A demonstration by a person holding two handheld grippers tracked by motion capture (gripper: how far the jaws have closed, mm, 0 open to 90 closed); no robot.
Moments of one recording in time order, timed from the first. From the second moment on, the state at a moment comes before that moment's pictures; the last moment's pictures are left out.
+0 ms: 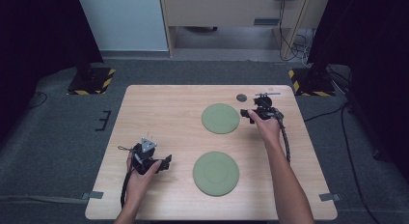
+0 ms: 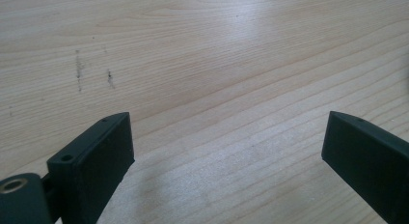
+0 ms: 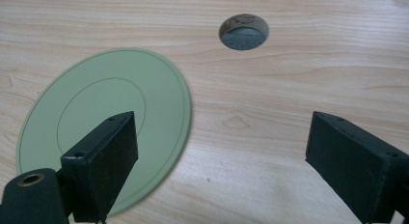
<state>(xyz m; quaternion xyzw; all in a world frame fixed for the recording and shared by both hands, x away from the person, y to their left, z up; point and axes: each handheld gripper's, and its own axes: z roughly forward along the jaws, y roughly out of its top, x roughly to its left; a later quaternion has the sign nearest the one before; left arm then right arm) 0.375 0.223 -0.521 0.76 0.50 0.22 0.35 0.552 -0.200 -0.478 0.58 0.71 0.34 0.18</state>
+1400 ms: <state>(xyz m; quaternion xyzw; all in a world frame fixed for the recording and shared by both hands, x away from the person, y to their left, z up) 0.377 0.231 -0.524 0.77 0.50 0.22 0.34 0.437 -0.213 -0.497 0.53 0.74 0.37 0.16</state>
